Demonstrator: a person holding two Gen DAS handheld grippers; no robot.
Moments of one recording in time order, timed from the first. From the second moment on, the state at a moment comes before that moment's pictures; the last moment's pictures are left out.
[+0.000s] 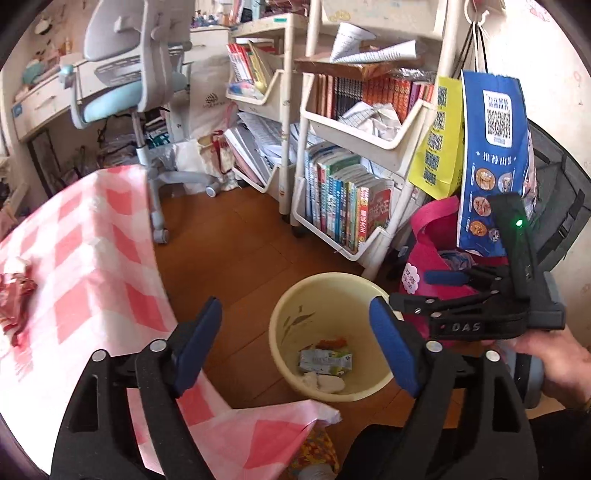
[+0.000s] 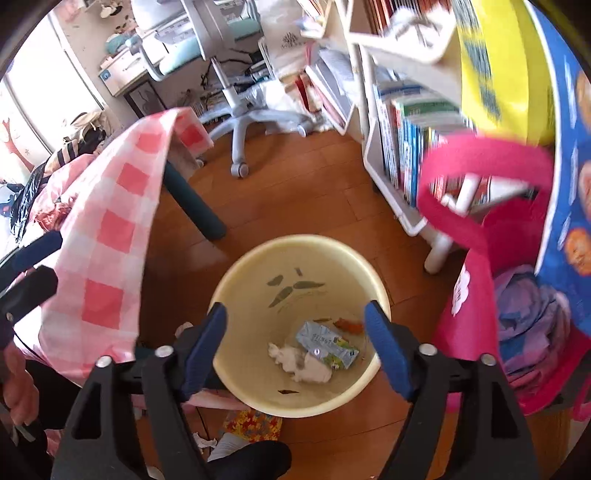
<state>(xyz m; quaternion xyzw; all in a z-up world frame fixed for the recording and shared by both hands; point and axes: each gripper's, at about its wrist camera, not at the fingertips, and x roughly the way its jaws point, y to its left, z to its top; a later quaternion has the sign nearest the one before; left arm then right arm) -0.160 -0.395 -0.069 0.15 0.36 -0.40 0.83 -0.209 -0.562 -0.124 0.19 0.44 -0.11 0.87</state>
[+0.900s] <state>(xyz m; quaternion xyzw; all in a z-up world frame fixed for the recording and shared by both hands) -0.051 -0.043 -0.020 0.03 0.39 -0.13 0.91 -0.008 -0.248 -0.068 0.03 0.48 0.04 0.88</state>
